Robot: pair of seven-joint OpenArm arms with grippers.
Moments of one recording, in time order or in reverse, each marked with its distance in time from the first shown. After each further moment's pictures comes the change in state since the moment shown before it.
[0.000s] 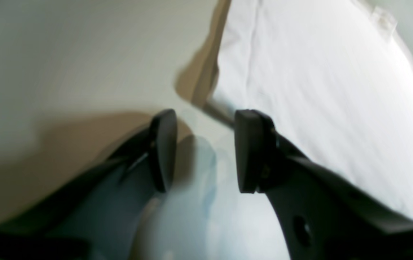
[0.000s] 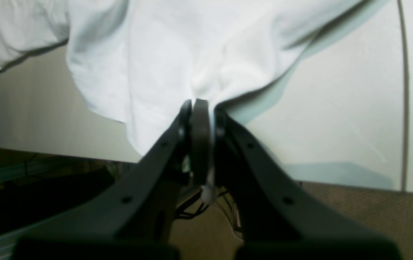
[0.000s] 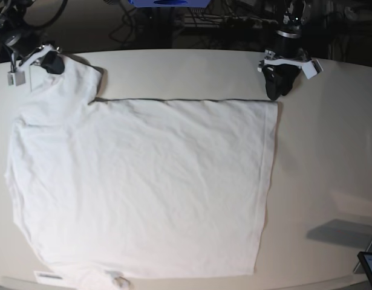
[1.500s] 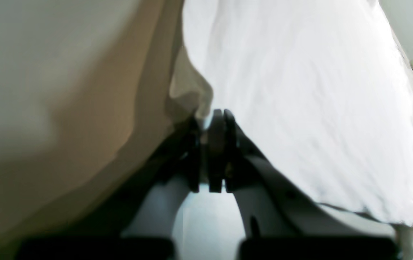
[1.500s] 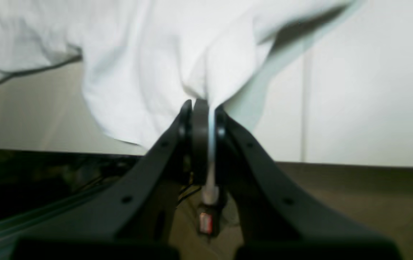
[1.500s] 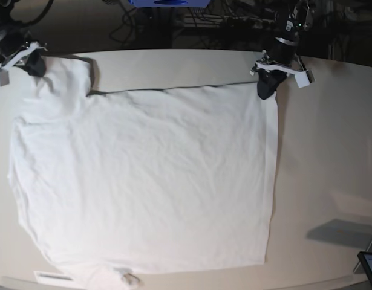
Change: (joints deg) left arm 0.8 -1.0 0.0 7.4 -2.1 1.1 13.6; right arm -3.3 1.6 4.2 11.2 -0.7 -0.2 0.0
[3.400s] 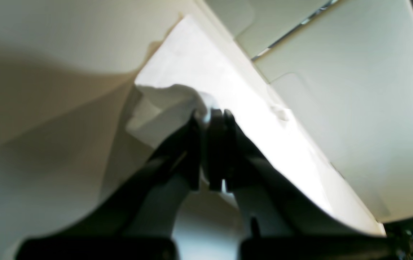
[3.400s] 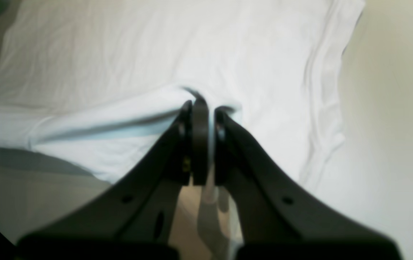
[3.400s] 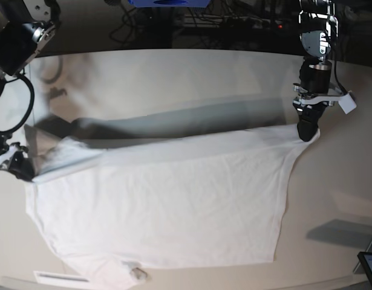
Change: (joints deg) left arm -4.8 -0.7 -12.3 11.3 -15.1 6.0 1.2; right arm 41.0 10.6 -6.7 -19.6 0.0 0.3 -11.7
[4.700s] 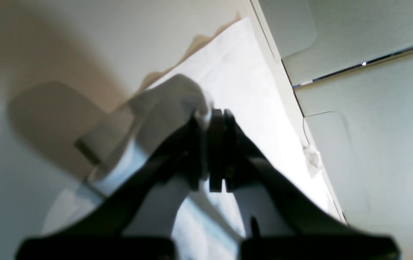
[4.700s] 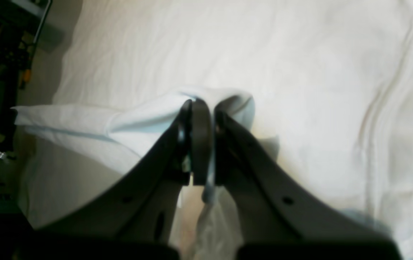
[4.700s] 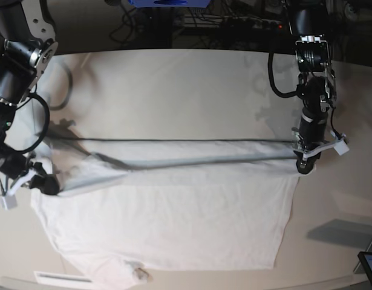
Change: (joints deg) left arm -26.8 3.3 0.1 -24.2 0.1 6.4 9.2; right arm 9.4 1.0 -8.9 -24.0 -0.9 -0.1 9.7
